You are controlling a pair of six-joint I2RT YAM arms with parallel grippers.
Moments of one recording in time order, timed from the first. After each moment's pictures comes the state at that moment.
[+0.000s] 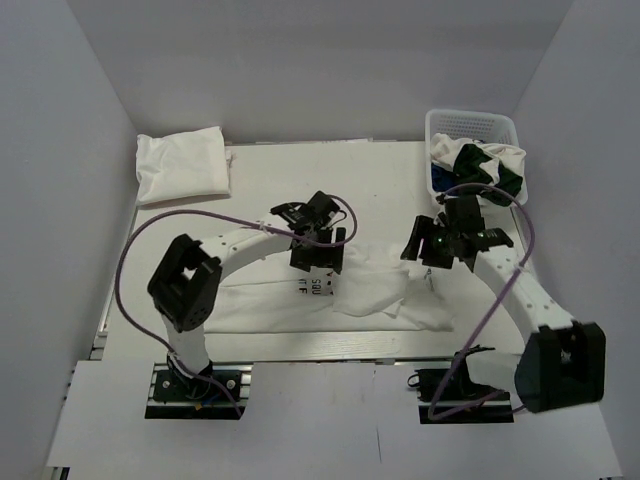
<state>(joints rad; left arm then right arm) -0.77 1.85 1.37 -0.69 0.04 -0.58 0.22 1.25 0.88 -0.62 -0.21 0.39</state>
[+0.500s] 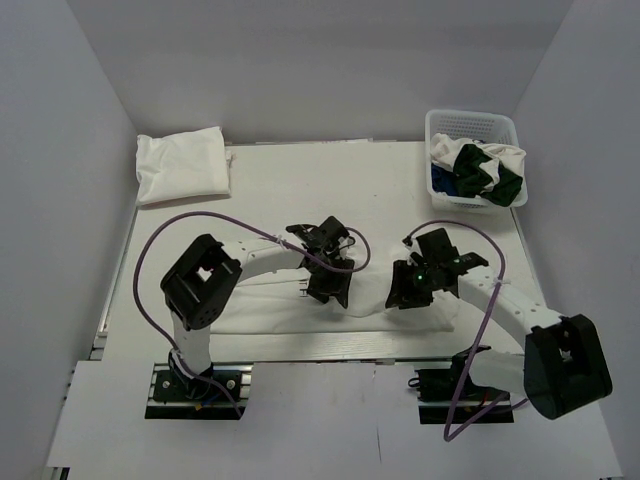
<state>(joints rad) -0.84 1.88 1.23 -0.60 0.30 -0.55 0.40 1.17 0.63 -0.61 -0.36 0.36</state>
